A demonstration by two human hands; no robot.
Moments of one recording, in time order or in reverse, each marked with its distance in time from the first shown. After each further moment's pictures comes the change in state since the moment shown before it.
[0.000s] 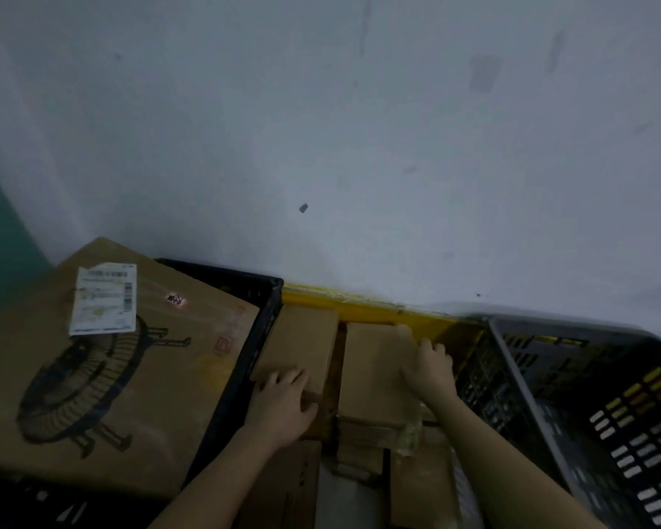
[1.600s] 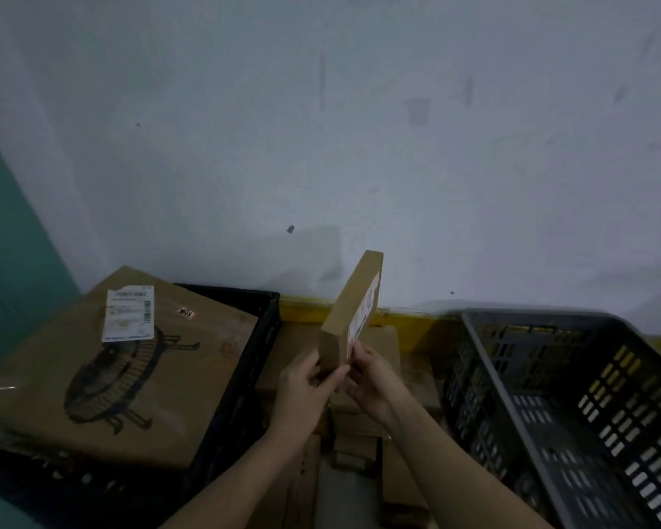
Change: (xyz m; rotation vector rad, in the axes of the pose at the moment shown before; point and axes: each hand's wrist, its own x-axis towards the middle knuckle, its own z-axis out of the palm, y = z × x) left_hand -0.079 0.086 -0.034 -0.927 0.609 0.370; right_hand -0.101 -0.046 -0.017 1.692 -0.576 0.077
